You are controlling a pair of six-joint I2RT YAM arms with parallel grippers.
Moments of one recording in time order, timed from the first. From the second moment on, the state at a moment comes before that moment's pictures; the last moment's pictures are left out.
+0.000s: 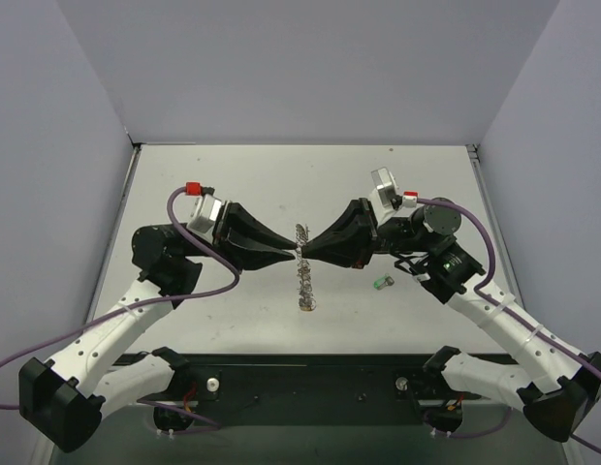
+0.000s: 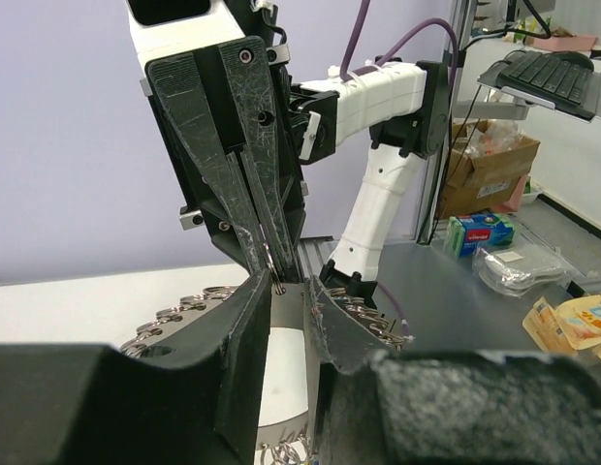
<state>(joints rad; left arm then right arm) -0.57 1.01 0.84 0.92 1.06 -0.67 0.68 1.03 0.99 0.35 -0.93 0.39</state>
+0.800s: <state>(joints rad) -0.58 1.02 0.88 0.70 1.02 -0.51 0.66 1.06 0.99 0.39 -0.96 0.43</state>
